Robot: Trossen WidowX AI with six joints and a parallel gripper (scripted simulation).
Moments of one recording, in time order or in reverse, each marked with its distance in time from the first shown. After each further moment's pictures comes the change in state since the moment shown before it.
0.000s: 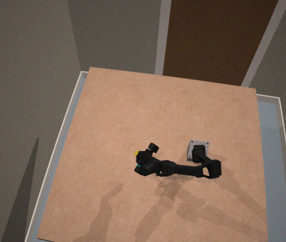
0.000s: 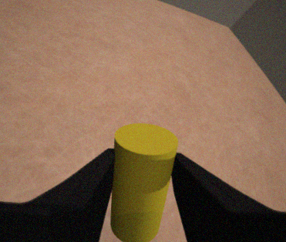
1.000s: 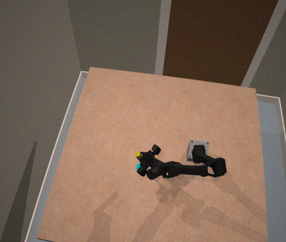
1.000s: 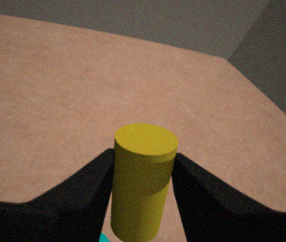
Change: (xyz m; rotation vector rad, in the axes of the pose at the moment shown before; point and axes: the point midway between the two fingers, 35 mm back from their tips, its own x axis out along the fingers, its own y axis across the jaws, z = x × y) arm -0.014 0.002 0.002 0.097 -0.198 0.039
